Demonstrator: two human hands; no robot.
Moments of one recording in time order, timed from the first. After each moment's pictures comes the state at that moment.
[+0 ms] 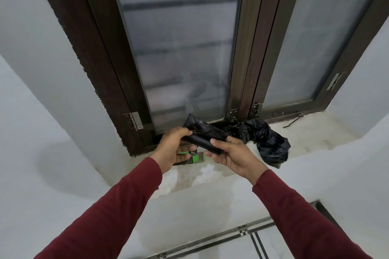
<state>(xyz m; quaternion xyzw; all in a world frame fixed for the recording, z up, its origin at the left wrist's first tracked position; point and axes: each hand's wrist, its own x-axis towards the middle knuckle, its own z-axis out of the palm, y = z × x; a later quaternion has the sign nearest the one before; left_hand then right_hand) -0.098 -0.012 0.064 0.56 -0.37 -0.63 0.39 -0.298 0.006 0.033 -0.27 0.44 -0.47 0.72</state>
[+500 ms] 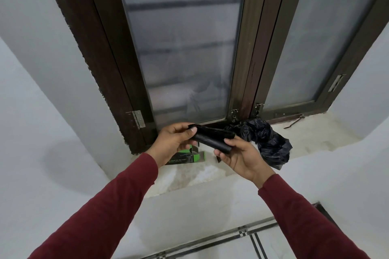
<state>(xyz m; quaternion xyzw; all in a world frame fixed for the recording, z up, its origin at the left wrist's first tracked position) -0.085 -0.014 0.063 0.47 -0.46 -0.63 0.43 -0.312 0.021 0.038 -0.22 0.35 -0.50 0.76</state>
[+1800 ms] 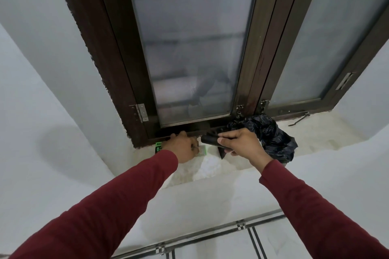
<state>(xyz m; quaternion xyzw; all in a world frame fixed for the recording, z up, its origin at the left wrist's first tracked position) -0.089 -0.043 0.004 0.62 -0.76 -0.16 -0.08 -0.307 -0.007 0.042 -0.54 0.66 -0.31 0.42</state>
